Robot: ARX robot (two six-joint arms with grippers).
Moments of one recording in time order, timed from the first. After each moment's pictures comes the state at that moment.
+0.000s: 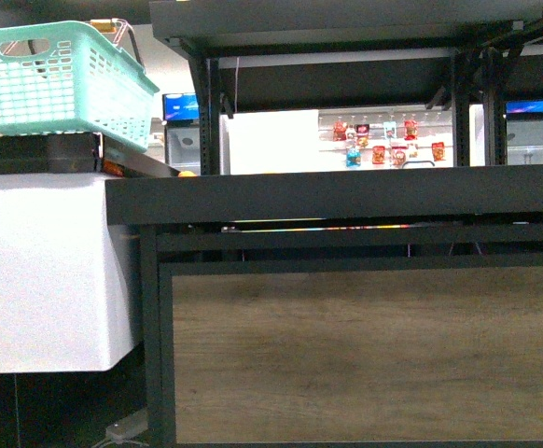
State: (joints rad) left arm 0.00 0.00 0.01 0.00 0.00 0.00; right arm 0.00 0.00 0.02 0.00 0.00 0.00
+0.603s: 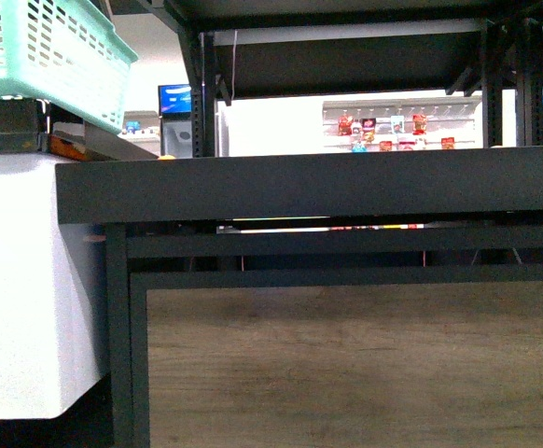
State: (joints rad) left arm -0.01 0.00 0.01 0.00 0.00 0.00; right arm 0.00 0.00 0.02 0.00 0.00 0.00
